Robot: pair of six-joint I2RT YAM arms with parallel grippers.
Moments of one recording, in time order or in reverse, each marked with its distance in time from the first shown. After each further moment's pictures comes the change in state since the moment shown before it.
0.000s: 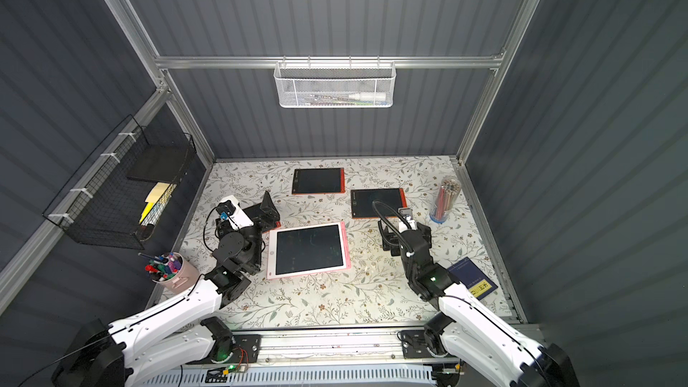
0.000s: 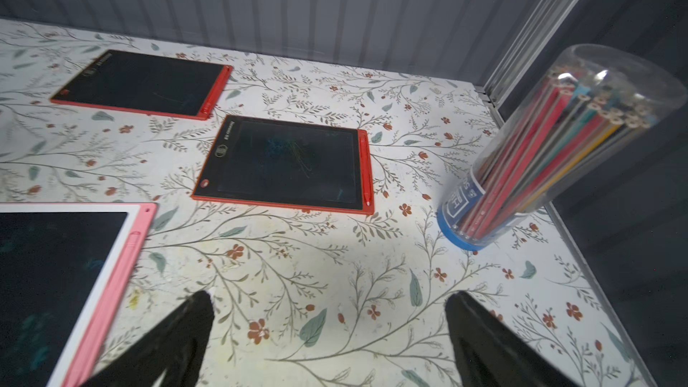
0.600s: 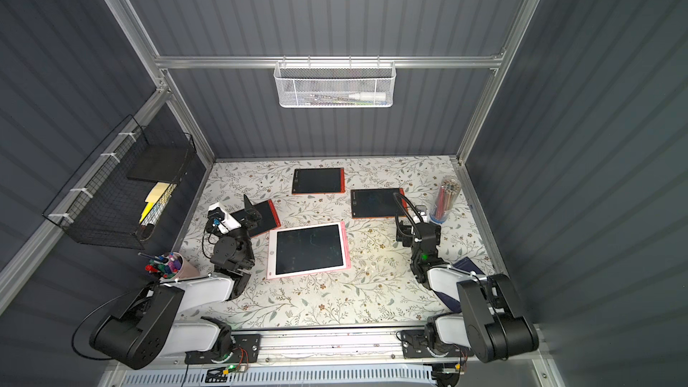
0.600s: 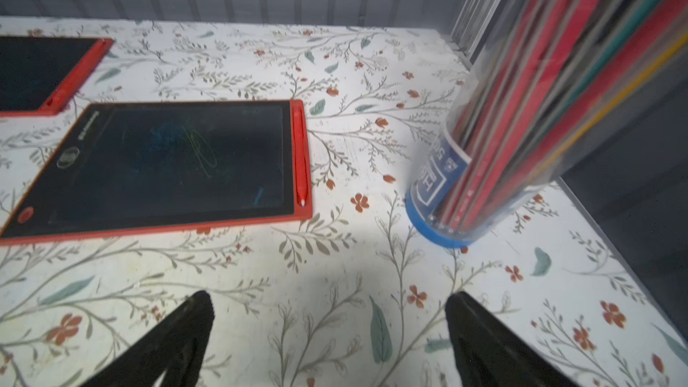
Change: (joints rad) left arm 0.286 0.327 -0.154 0.614 0.118 0.166; right arm -0.332 0.466 -0.122 0.645 -0.211 -0.045
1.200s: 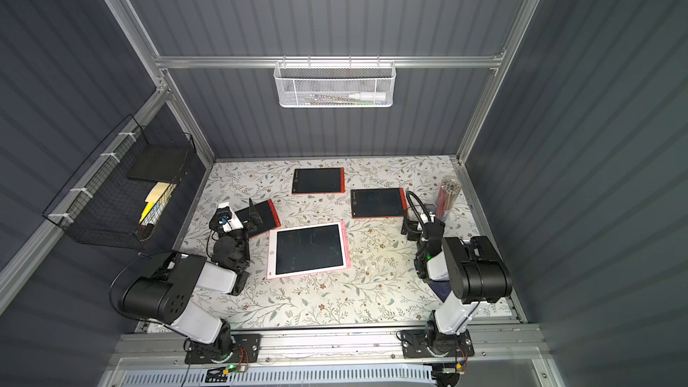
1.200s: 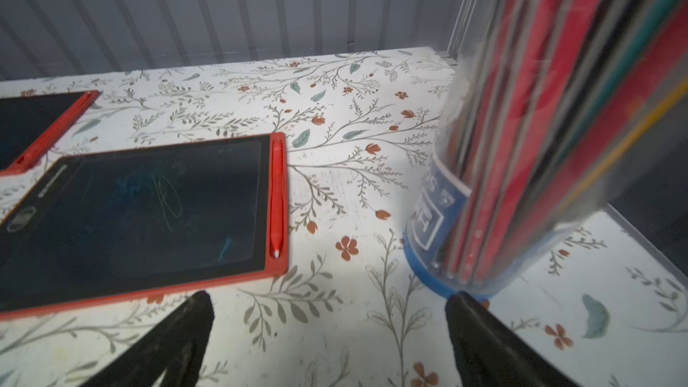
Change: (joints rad) left arm 0.151 0.285 -0.027 0.161 0.243 0.086; right arm -0.136 0.297 0.025 0.384 -0.137 0.032
